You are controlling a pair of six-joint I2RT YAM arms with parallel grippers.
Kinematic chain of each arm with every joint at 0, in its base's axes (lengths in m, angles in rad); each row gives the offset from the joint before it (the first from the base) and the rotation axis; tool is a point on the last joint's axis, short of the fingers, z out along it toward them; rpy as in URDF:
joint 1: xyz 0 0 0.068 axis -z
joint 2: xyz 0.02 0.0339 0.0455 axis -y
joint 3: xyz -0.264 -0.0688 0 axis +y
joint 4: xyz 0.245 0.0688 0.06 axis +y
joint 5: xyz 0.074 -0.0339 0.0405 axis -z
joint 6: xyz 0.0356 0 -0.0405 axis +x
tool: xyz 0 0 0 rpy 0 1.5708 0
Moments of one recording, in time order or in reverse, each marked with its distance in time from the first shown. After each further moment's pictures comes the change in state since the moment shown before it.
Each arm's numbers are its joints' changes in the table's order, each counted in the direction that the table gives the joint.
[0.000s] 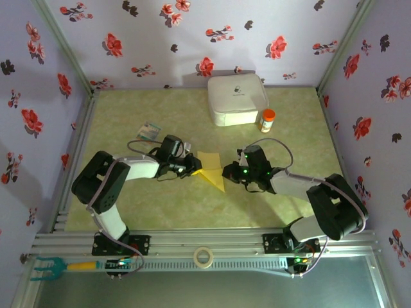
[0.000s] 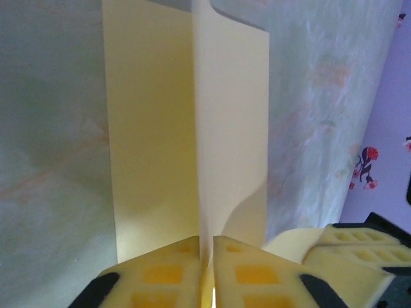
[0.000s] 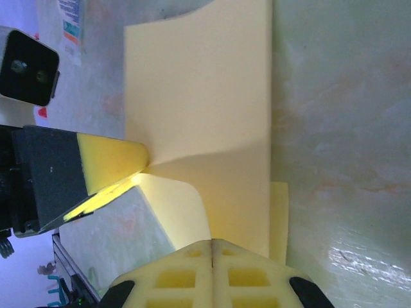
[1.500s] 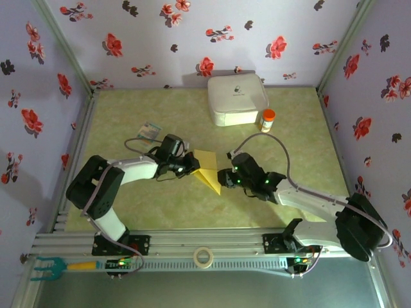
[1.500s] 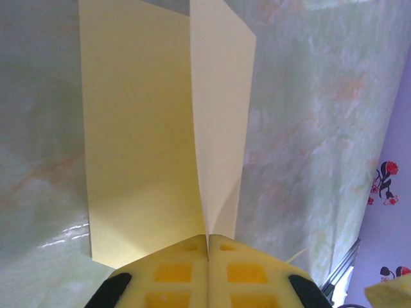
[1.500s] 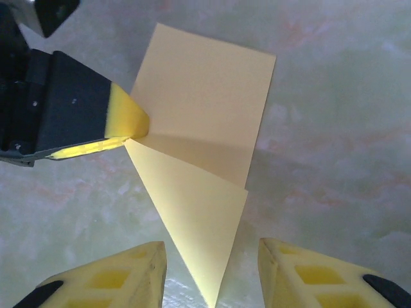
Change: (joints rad) left arm 0.024 0.069 -0.005 0.089 -0.113 0.009; right arm -0.297 0.236 -0.074 0.300 0.529 -0.376
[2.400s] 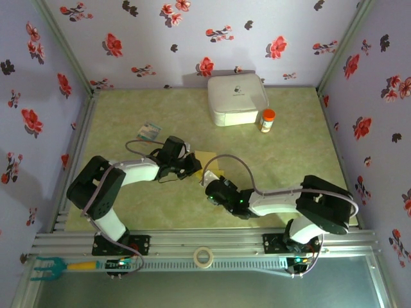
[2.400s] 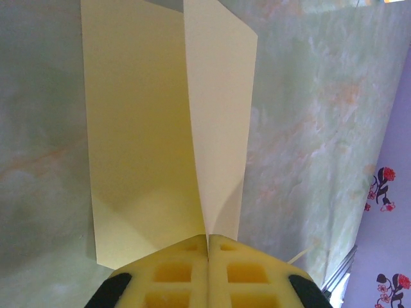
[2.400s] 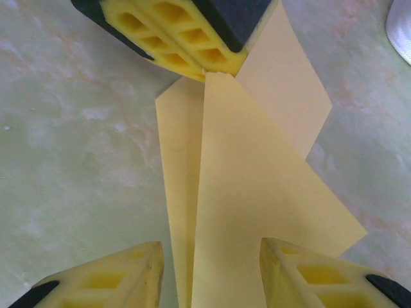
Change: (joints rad) left arm 0.026 0.000 0.016 -0.042 -0.027 -0.045; right arm -0.319 -0.329 0.041 -0.293 0.458 -0.482
